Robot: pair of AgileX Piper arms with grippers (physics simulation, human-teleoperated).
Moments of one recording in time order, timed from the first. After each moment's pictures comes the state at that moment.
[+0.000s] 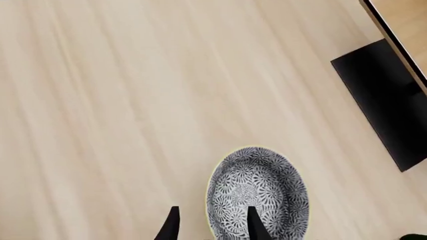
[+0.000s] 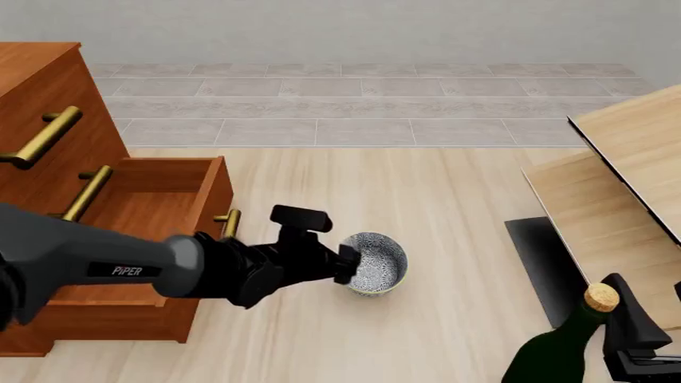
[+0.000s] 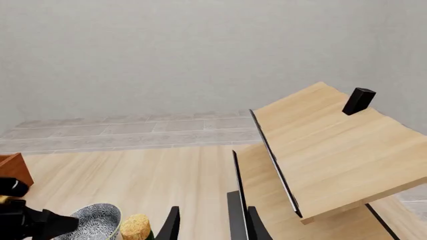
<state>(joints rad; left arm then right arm) -0.69 1.87 -0.87 -0.24 -0.34 -0.02 0.00 -0.01 -0.03 0.06</state>
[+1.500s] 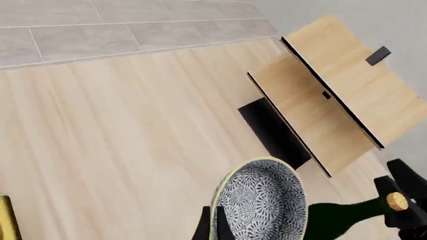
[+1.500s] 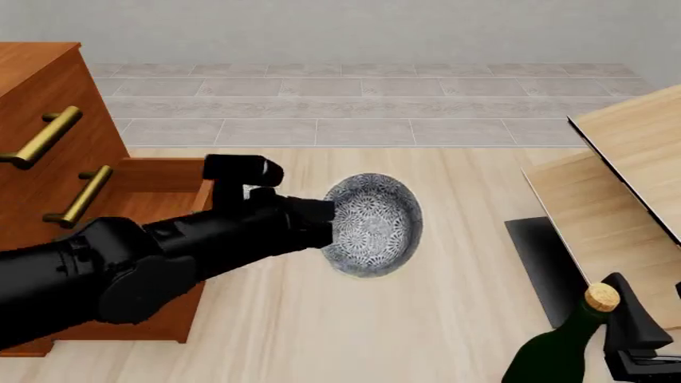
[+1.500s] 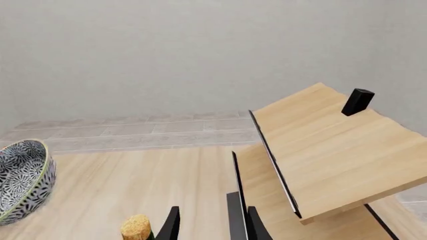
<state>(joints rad) -0.78 1.30 -0.77 -0.05 -0.44 -0.02 0.00 -0.01 -0.03 0.06</state>
